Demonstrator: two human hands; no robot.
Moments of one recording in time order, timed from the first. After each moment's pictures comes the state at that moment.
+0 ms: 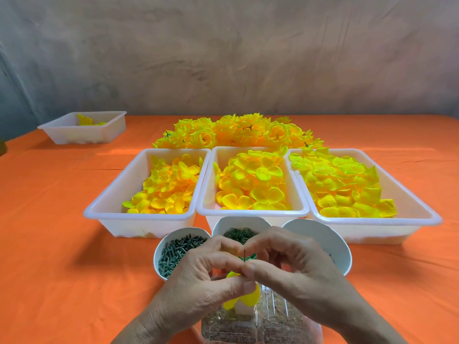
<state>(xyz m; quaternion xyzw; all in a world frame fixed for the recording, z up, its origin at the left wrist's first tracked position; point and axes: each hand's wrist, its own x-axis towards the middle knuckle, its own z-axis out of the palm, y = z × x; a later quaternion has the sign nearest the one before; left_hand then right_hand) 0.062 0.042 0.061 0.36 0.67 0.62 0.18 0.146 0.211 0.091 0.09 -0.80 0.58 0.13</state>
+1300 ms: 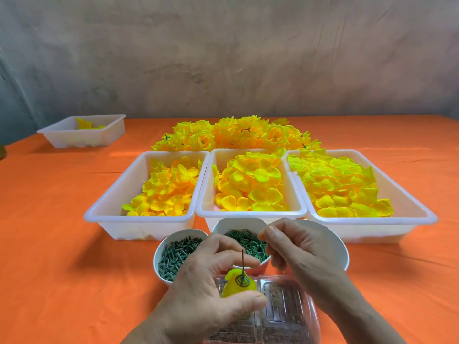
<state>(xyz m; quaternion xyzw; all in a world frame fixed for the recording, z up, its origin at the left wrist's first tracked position) 0.073 0.039 0.068 0.39 0.78 0.49 0.09 0.128 0.224 0.071 -0.05 -0.75 0.64 0.19</state>
